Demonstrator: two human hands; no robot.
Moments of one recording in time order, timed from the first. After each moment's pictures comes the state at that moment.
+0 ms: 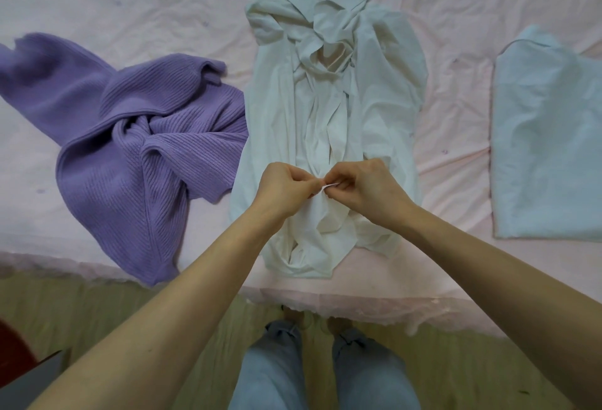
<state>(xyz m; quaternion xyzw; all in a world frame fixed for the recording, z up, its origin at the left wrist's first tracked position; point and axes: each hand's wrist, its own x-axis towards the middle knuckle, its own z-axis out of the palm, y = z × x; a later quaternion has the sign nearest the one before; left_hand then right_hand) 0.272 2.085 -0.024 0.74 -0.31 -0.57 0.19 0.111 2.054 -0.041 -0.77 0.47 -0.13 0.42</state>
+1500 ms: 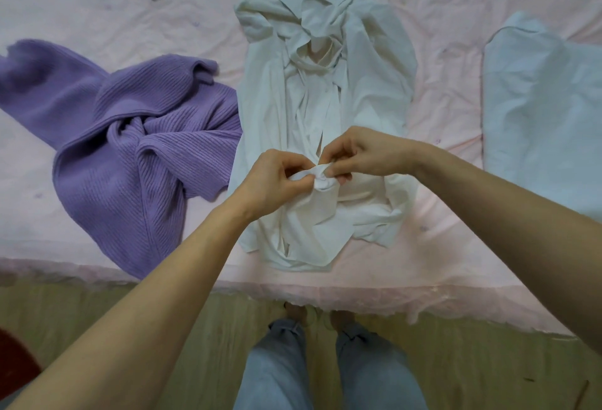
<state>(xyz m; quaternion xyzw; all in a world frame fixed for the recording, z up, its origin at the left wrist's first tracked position) 0.292 2.089 -0.024 0.61 -0.57 -0.51 0.20 0.105 2.000 -0.023 -0.71 0.32 0.07 0.62</state>
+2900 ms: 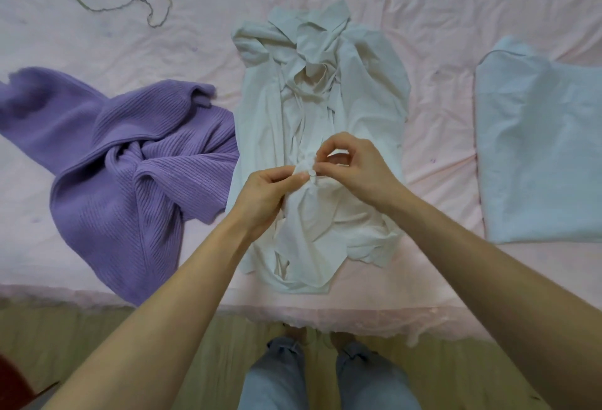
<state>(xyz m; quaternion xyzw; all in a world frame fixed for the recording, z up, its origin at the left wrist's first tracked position) 0.291 2.077 -0.036 0.57 -0.21 -0.71 0.36 0.122 2.019 -0.023 -0.57 0.52 -0.23 0.60</state>
